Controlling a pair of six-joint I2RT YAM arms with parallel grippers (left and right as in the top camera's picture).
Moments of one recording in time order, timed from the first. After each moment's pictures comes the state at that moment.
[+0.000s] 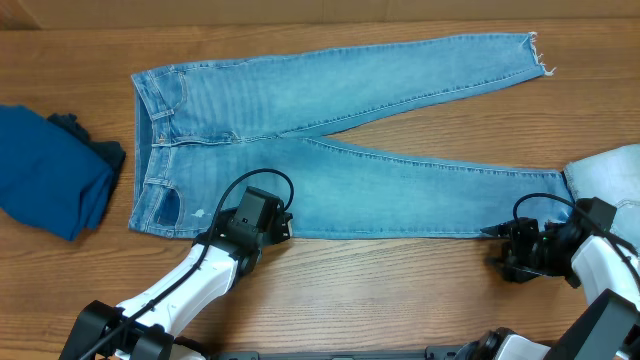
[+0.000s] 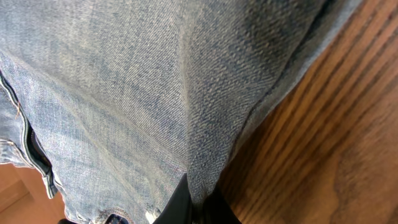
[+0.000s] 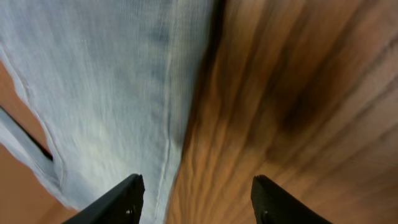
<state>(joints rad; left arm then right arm) -0.44 1.42 0.54 -0.30 -0.43 0.97 -0.58 1.42 0.61 -0.73 -0.55 0.71</state>
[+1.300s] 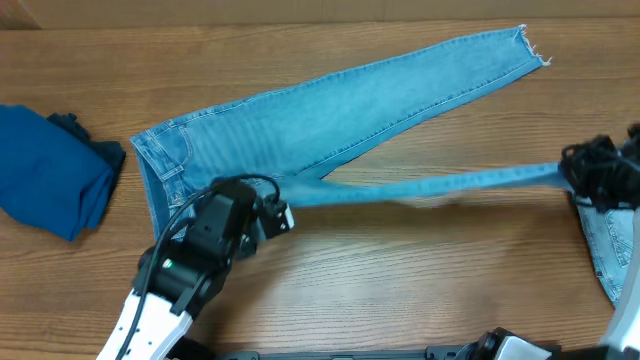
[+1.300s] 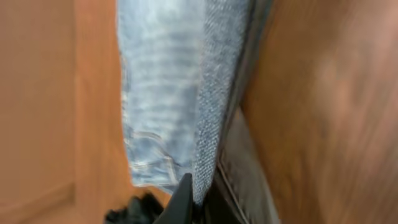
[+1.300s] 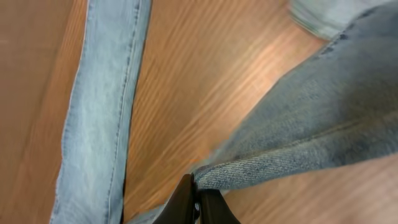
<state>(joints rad) -0.45 1.00 0.84 -0.78 -0.29 0.93 -0.51 1.40 1.33 -1.05 -0.32 0.47</state>
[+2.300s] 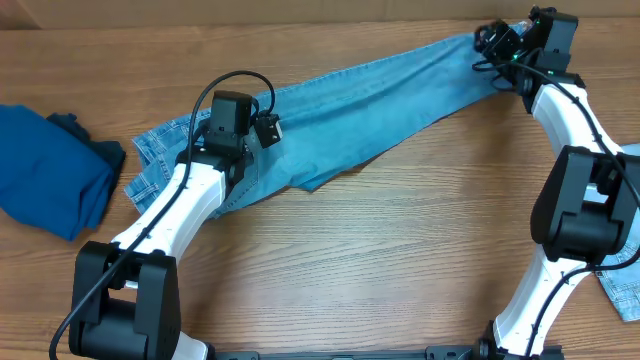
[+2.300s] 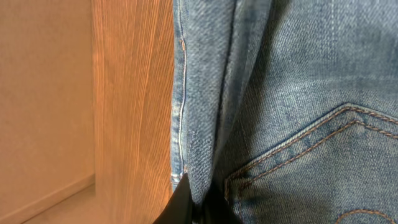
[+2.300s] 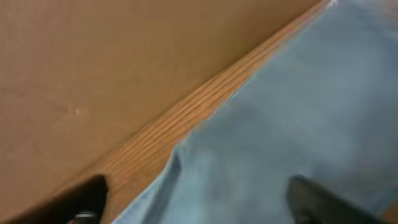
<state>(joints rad) -0.22 1.69 1.06 -0.26 -0.36 1.08 -0.18 2.18 1.67 -0.11 -0.28 0.57</state>
